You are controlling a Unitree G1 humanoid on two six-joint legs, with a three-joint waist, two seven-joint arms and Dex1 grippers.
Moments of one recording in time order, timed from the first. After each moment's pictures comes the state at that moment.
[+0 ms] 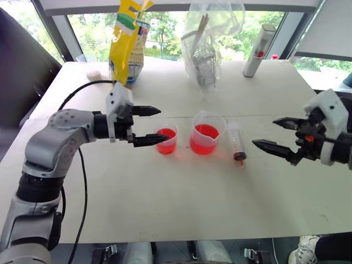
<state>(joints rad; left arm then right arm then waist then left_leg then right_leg) -0.60 0.71 -0.01 -0.23 -0.59 0.66 -1.06 -0.38 -1.17 -0.39 -0.55 0.91 1.33 0.56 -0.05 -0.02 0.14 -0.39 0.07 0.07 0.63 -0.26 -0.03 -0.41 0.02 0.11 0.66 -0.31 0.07</state>
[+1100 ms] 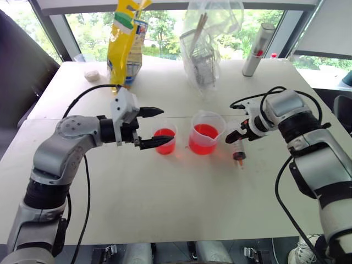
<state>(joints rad) -0.54 0.67 -0.02 -0.30 -0.55 0.61 -0.97 -1.21 -0.61 0.54 0.84 0.23 1.27 0.77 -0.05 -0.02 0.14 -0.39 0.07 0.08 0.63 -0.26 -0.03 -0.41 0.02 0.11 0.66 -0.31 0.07</state>
